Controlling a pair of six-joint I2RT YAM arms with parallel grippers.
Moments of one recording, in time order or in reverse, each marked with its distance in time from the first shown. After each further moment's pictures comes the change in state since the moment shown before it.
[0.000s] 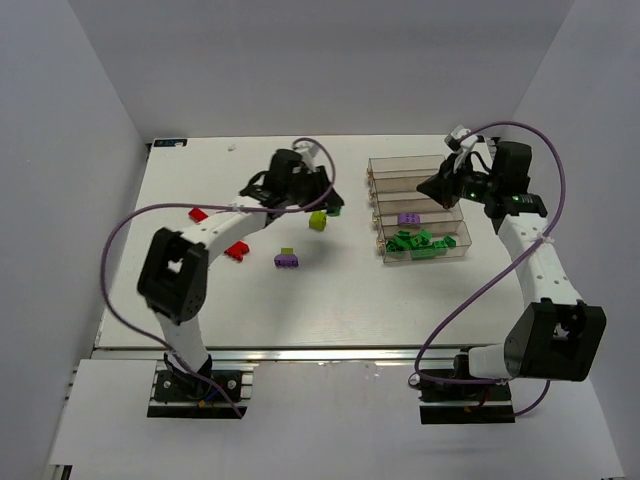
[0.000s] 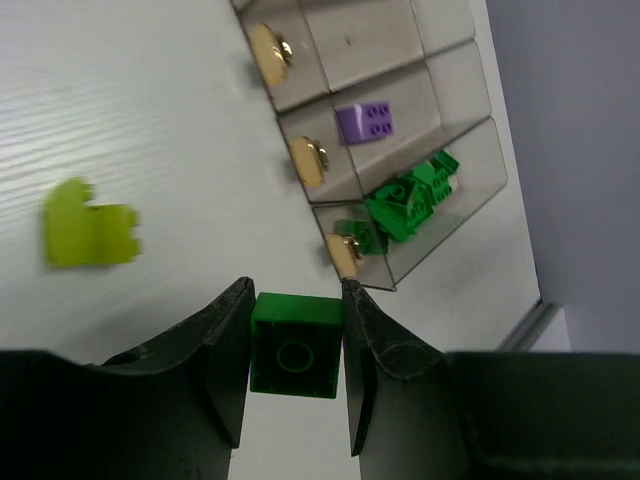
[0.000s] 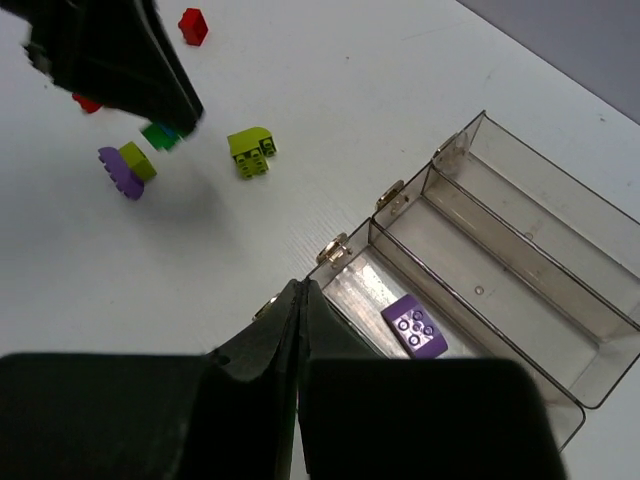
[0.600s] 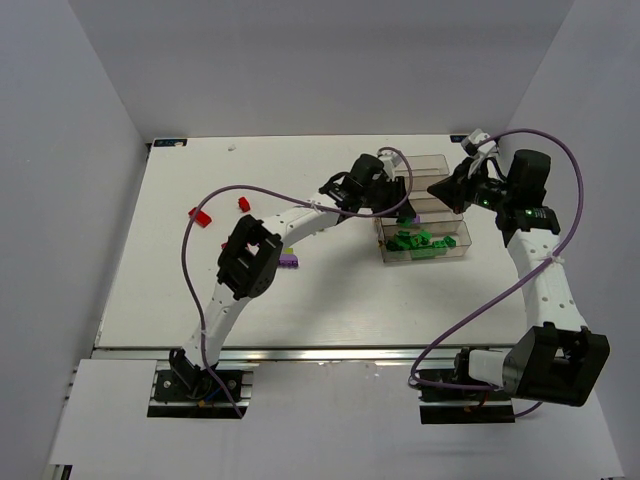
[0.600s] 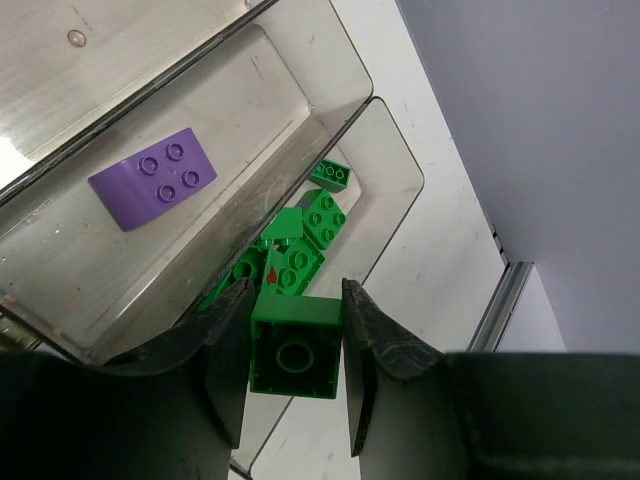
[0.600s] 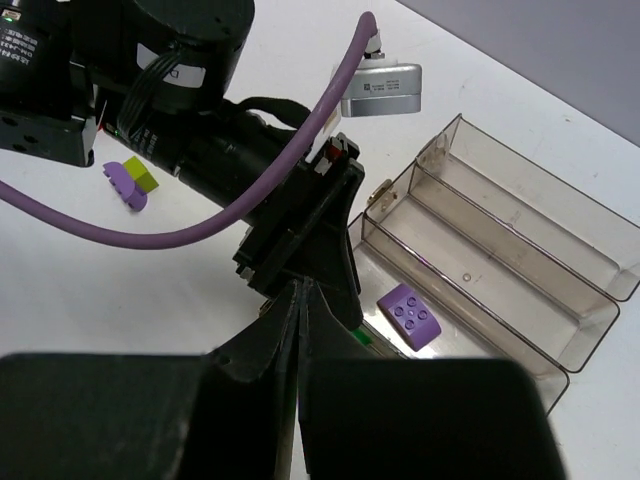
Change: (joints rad) left arm -0.292 0.602 0.676 -0.045 0.064 -0.024; right arm -0.080 -0.121 -0.068 0.028 -0.036 0.061
